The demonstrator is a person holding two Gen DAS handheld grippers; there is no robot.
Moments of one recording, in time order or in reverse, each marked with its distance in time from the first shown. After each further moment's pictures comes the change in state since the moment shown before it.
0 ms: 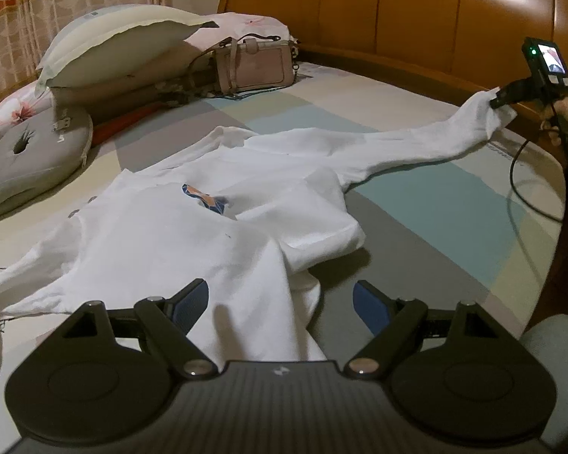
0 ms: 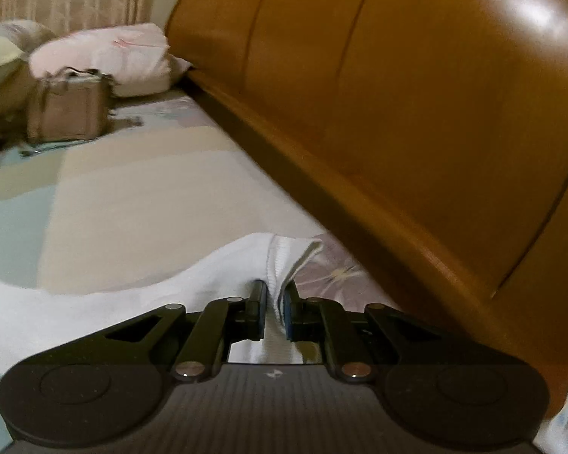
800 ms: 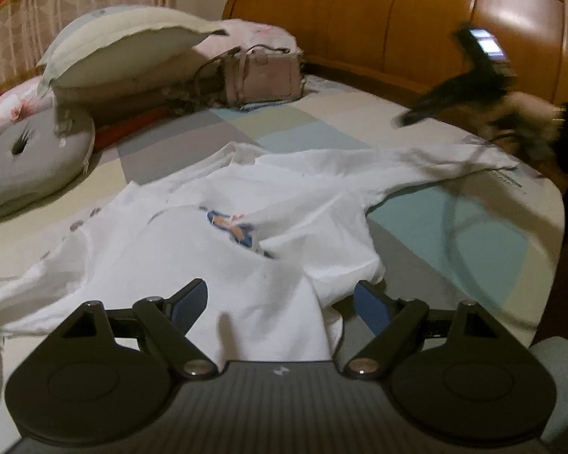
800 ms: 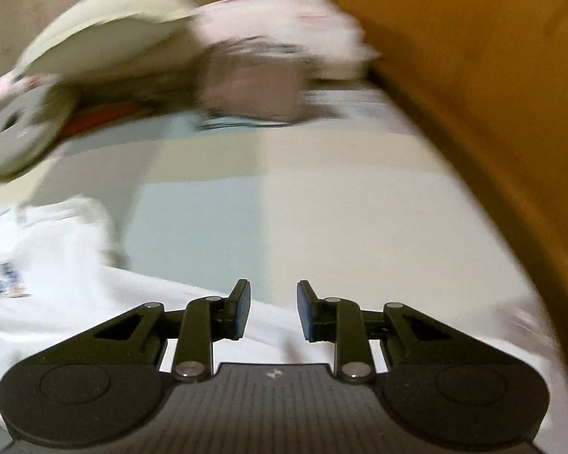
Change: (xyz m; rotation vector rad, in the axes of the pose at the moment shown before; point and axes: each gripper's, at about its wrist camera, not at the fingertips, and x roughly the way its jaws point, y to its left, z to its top) left arm -0.001 0.030 0.019 -0.031 -0.036 -0.051; right arm -0.008 0.197 0.052 -0.221 0.085 0.481
